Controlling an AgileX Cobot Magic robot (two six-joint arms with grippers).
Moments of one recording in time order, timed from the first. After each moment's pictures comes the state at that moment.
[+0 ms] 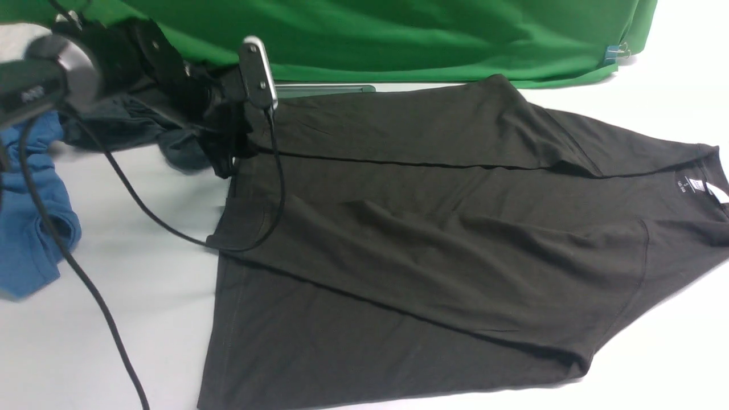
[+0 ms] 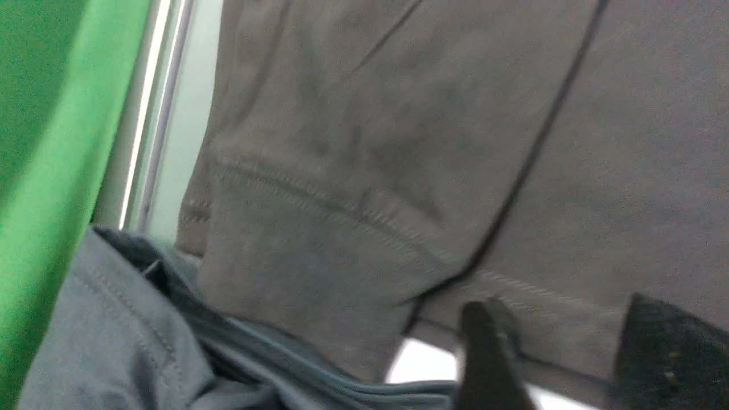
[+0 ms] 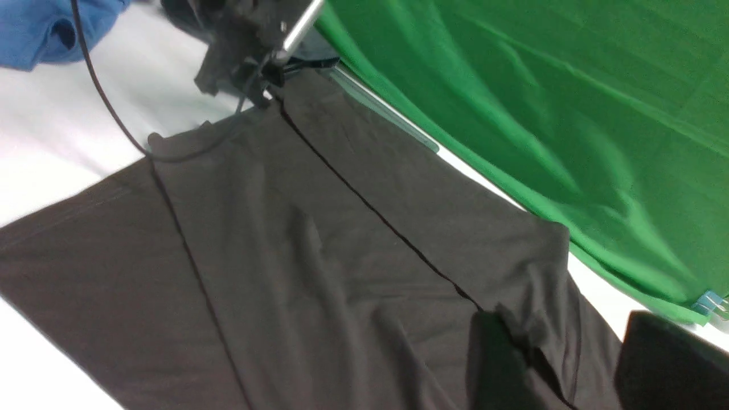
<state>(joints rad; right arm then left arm) 0.56 0.69 -0.94 -0.09 0.75 -0.25 -0.05 2.17 -1.64 -0.30 0.56 1.53</state>
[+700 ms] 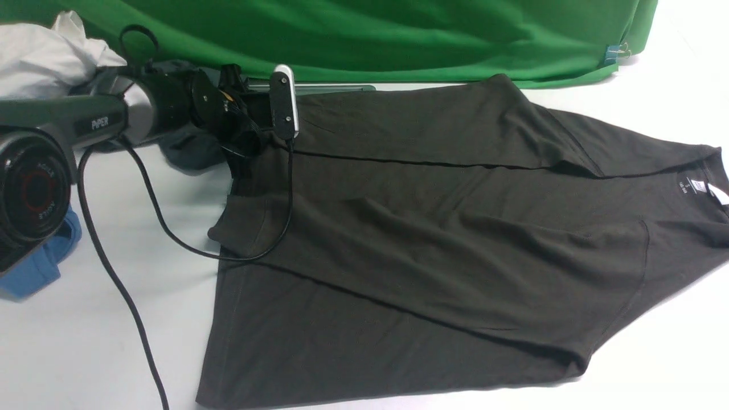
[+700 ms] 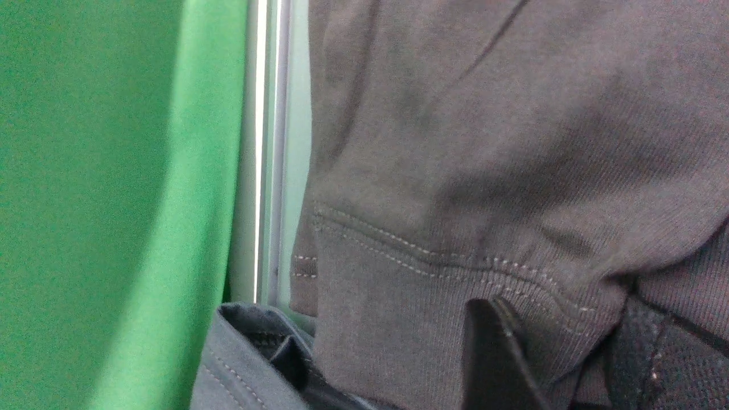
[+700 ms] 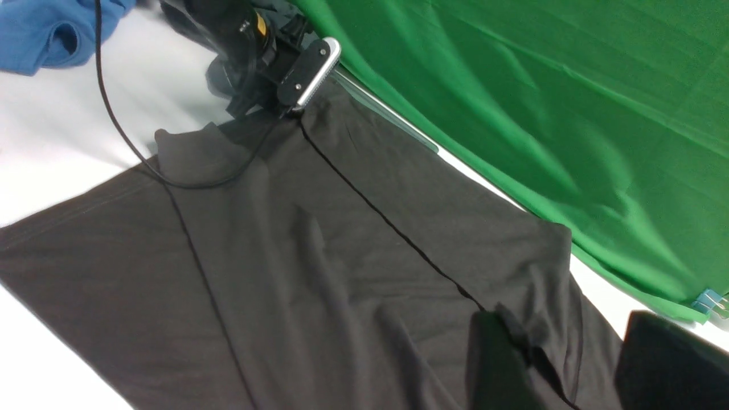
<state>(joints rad) 0.56 0.69 -0.94 -0.09 0.76 -0.24 -0.10 2.28 -1.65 -0.18 0.24 1.58</state>
